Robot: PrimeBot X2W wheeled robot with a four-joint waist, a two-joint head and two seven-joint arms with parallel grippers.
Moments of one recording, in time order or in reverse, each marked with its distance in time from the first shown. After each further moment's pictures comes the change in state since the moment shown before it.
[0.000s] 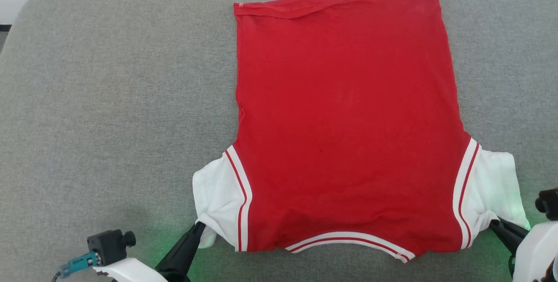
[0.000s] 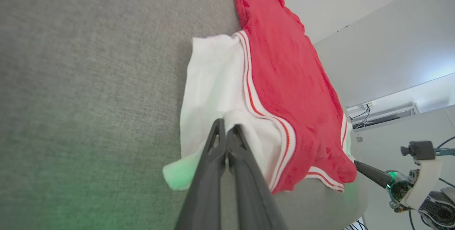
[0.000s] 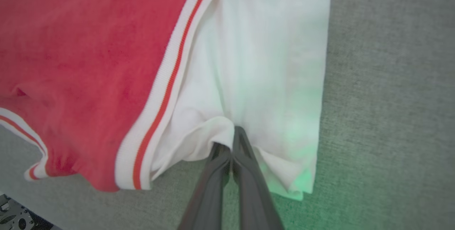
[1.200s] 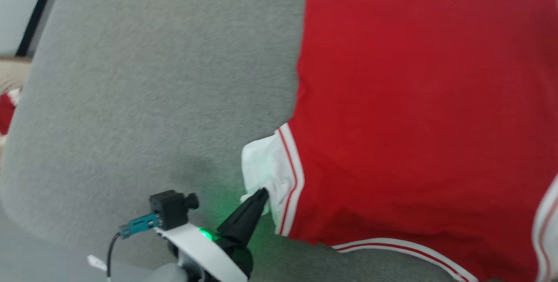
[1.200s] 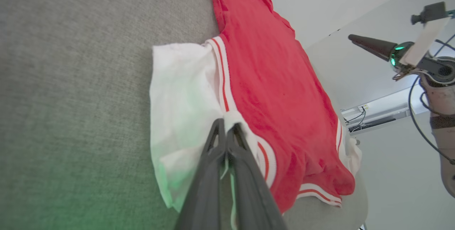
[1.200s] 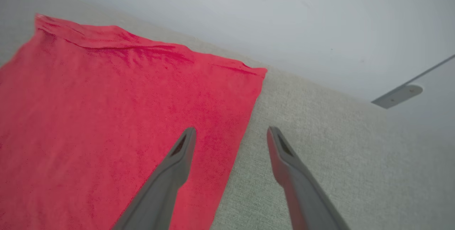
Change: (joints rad) left arm -0.167 -0.120 -0.118 -0.026 0.099 0.000 -0.005; right arm -0.727 -0.122 -0.053 0.087 -0.071 0.000 0.299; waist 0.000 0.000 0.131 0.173
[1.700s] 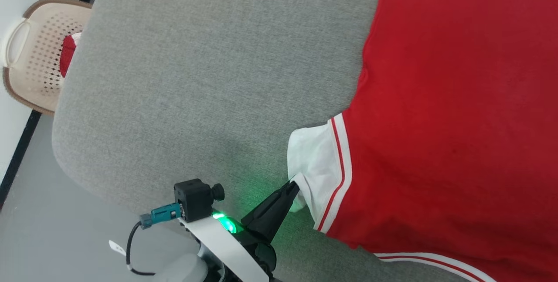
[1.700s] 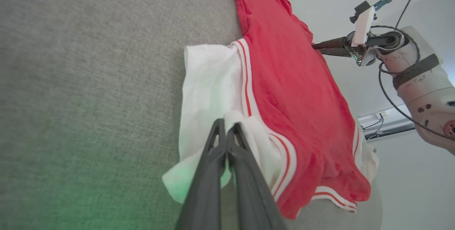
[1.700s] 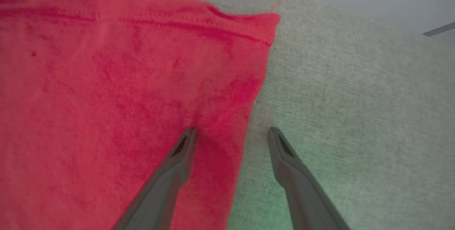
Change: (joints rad) left arm -0.095 -0.035 -0.096 -0.054 0.022 0.000 0.000; right arm -0.426 -0.050 0.086 0.586 -0.131 0.000 0.221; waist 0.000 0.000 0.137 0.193
